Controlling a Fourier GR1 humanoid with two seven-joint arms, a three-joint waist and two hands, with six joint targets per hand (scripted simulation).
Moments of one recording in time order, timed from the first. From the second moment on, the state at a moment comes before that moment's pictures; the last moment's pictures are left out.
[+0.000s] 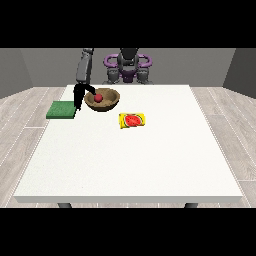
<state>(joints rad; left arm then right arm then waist) -0.68 0.61 0.44 -1.20 0.29 -0.35 0.17 -0.27 -0.11 -0.29 -0.79 -0.19 0.09 -0.48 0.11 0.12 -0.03</state>
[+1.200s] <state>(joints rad) -0.64 0.70 0.52 -1.13 0.36 -0.42 0.16 -0.18 -0.19 -0.17 -1.07 -0.11 -0.13 0.05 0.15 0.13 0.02</state>
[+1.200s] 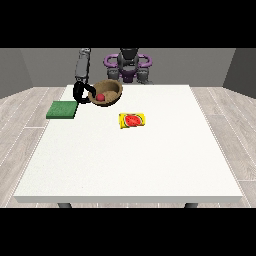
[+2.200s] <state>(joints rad) -0.56 0.76 0.59 -1.08 0.36 -0.46 0.04 -0.34 -0.62 -0.34 -1.00 -0.20 0.00 0.18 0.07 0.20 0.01</state>
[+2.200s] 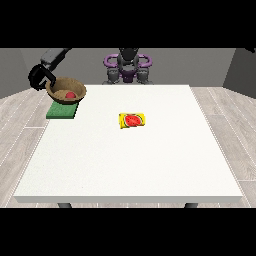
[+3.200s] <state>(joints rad) -0.53 0.81 0.60 -1.04 0.39 -0.49 -0.03 -0.49 -0.64 -0.43 -0.69 -0.20 -0.05 0.08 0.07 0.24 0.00</state>
